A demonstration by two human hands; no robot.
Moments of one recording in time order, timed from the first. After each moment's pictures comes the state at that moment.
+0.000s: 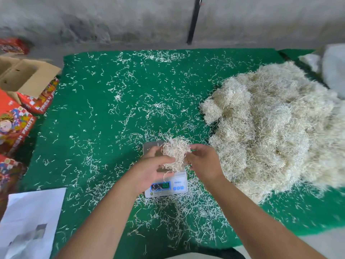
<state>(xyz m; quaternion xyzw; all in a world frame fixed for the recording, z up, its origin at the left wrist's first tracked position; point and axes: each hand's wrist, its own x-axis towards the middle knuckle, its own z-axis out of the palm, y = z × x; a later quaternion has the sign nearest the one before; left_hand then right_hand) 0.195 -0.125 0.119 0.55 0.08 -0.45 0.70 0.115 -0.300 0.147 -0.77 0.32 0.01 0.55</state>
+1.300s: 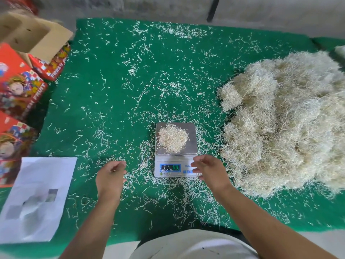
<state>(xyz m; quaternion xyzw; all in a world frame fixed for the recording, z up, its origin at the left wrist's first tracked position) 0.141 0.022 0.013 0.78 0.27 -0.08 0.56 0.082 -0.274 0.086 -0.73 0.36 0.12 0.57</state>
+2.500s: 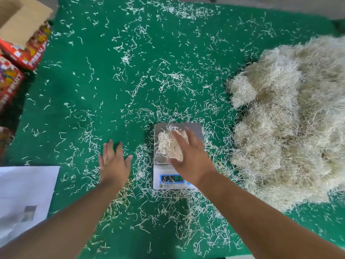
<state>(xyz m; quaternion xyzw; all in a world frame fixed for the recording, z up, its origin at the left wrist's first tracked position) 0.241 0.013 -0.101 0.98 -0.02 -0.17 0.13 0.180 -0.252 0.036 -0.95 0.06 0.17 0.27</state>
